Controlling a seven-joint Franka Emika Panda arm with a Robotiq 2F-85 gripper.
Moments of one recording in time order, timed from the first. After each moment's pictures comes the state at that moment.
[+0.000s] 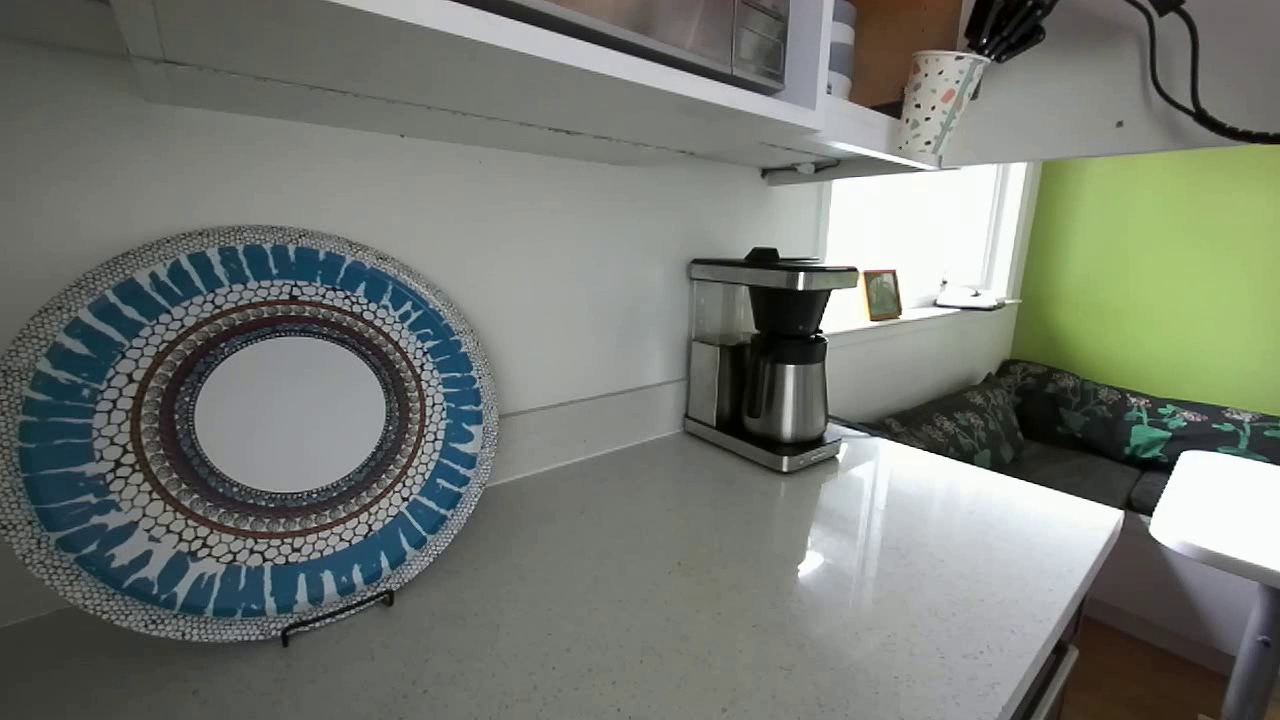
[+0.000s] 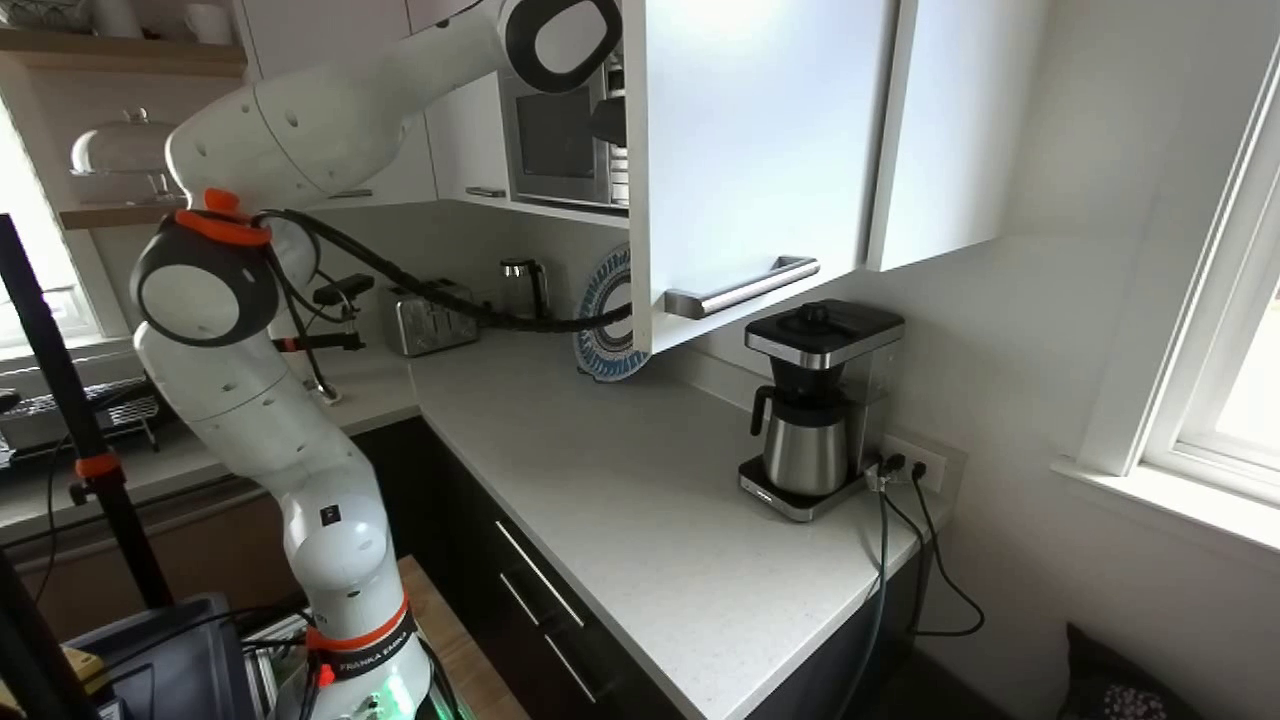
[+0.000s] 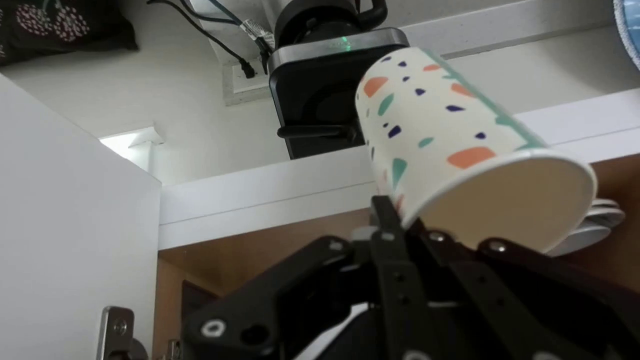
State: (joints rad) arm -0.16 -0.31 -0.35 -1.48 0.24 1.84 -0.27
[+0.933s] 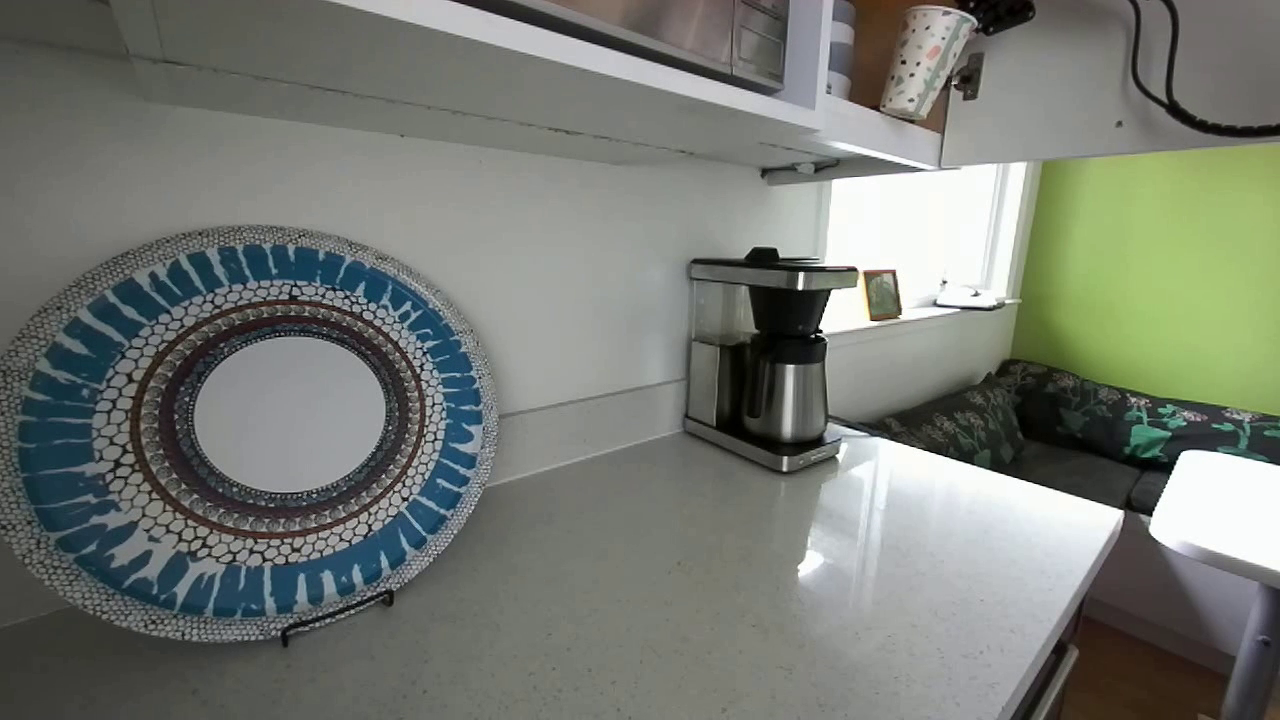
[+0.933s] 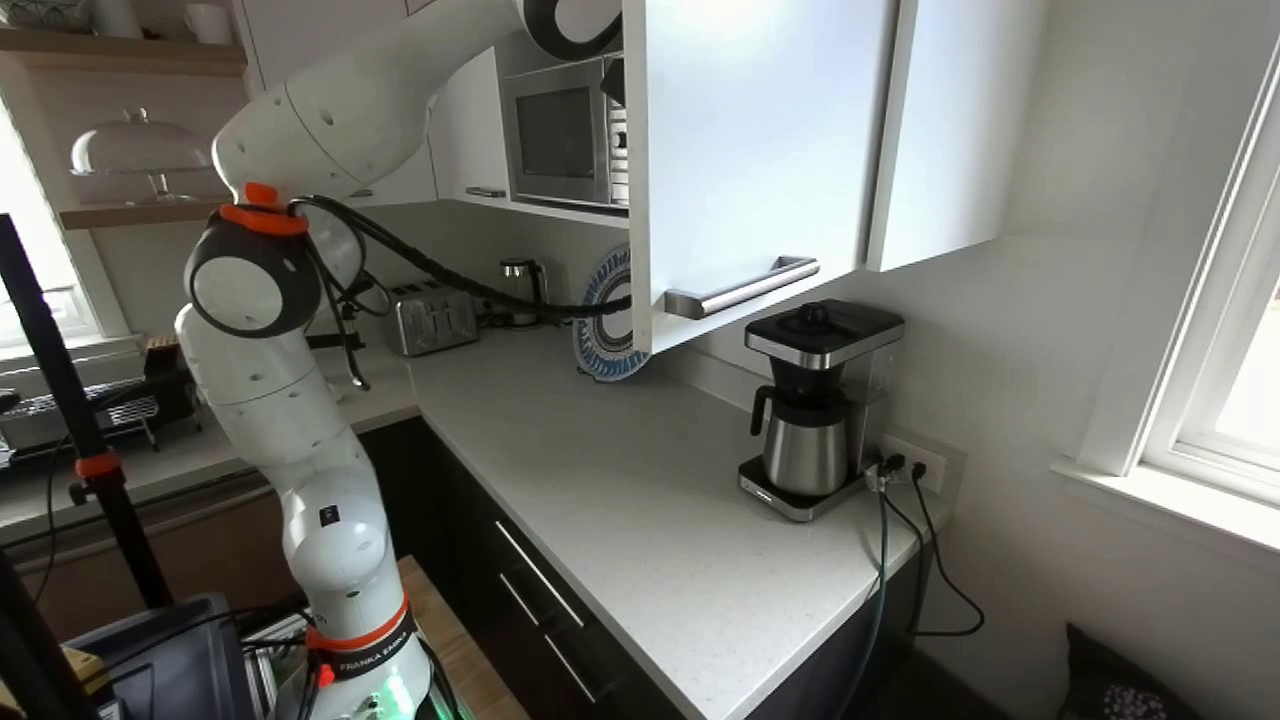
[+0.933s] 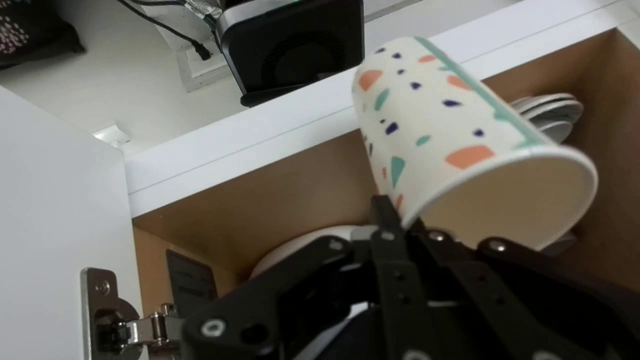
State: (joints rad) arm -0.18 -0.18 -0.42 -1.26 0.43 1.74 -0.17
